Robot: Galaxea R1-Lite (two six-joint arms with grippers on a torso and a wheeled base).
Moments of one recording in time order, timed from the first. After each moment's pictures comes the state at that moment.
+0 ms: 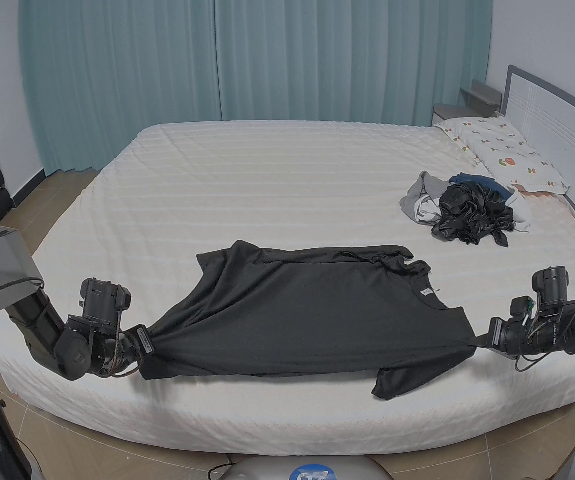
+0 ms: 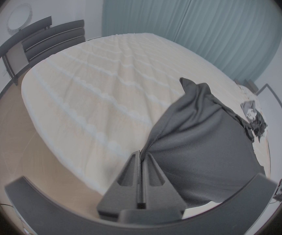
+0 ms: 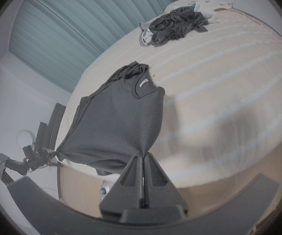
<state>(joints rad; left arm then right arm) -0.16 2.02 -0.57 -0.57 0.18 -0.60 -0.09 1.90 -0.50 -0.52 0.41 0.31</state>
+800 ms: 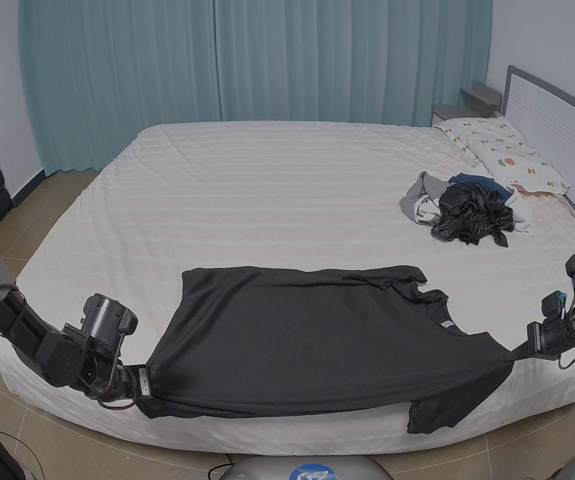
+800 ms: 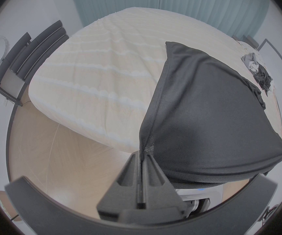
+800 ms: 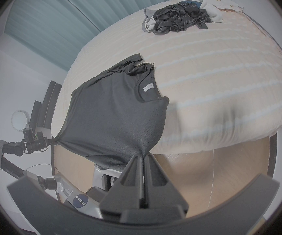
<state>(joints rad) -0.25 1.89 -0.54 -0.19 0.18 -0.47 -0.21 1.70 -0.69 0.16 0.42 -0.02</state>
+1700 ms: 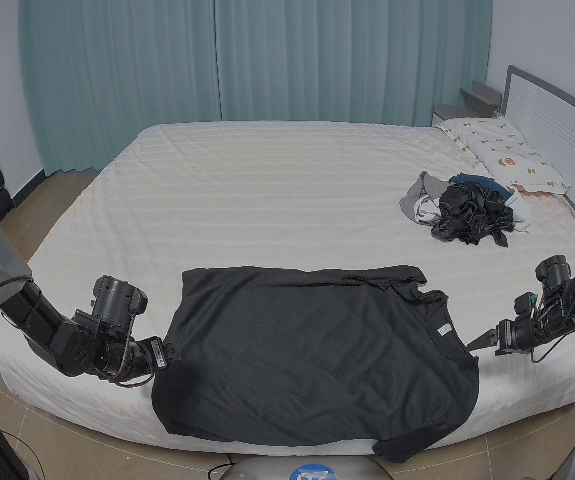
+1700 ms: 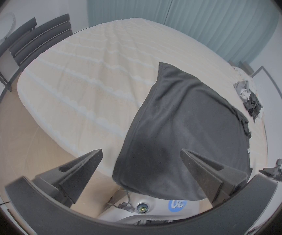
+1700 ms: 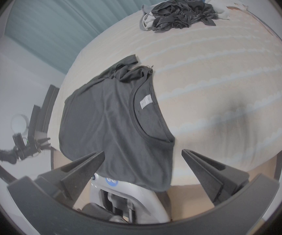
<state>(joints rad) -0.26 1.95 -0.63 -0.34 0.12 -0.62 -0.15 1.97 -0.76 -0.12 0.42 0.07</state>
